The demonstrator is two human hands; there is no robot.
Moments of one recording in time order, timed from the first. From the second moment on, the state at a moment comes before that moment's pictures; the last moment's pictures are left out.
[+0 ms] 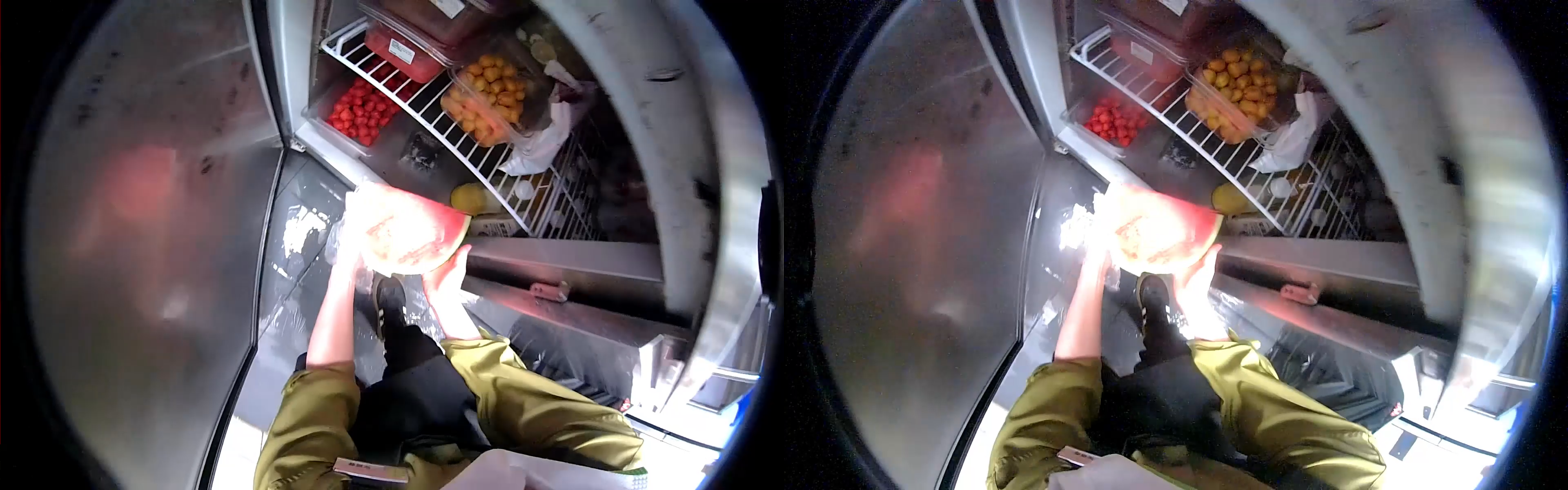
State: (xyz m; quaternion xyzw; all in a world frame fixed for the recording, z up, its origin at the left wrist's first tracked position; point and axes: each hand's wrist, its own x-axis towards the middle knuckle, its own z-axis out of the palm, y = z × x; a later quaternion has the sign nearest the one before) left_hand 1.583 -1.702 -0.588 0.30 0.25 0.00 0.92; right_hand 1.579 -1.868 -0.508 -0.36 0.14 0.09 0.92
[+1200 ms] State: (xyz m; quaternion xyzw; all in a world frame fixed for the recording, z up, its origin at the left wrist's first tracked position) left_hand 1.168 -1.711 0.103 0.36 0.37 0.56 0.65; right_hand 1.336 -1.778 0.090 -0.43 -0.36 0.46 0.69
